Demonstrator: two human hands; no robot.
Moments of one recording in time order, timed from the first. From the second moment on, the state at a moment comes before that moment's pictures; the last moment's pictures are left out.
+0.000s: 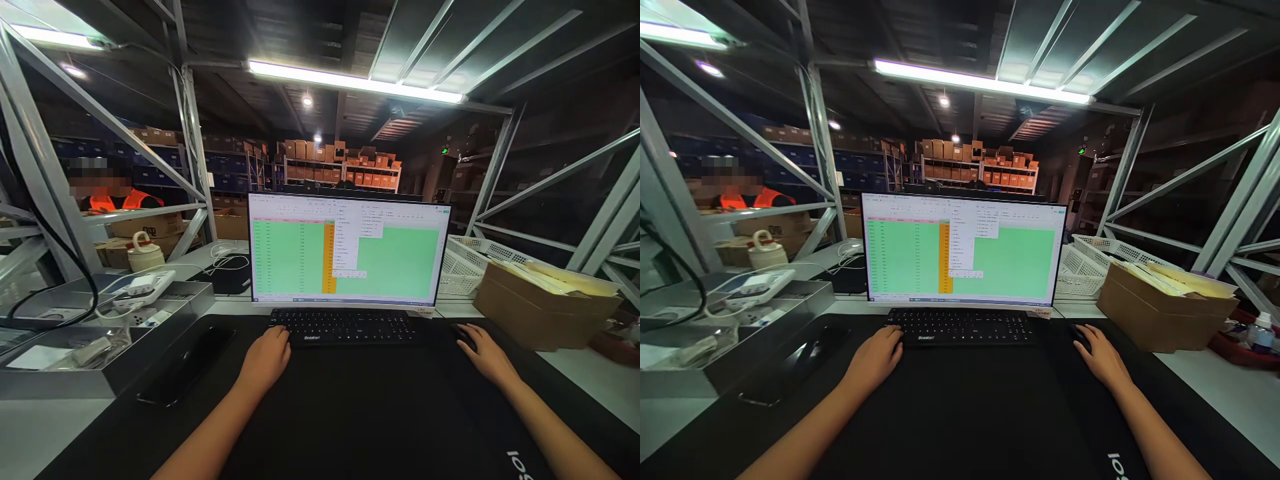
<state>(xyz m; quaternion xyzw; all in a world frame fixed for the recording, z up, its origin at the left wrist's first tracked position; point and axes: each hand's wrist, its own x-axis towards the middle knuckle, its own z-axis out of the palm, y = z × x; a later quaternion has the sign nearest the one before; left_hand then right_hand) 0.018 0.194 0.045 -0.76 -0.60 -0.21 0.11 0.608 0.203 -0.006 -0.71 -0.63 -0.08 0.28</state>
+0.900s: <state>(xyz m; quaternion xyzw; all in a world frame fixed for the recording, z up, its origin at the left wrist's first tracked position) 0.016 0.197 0.042 -0.77 -0.59 -0.19 0.14 0.614 0.207 -0.014 -0.70 -0.64 -0.10 0.30</state>
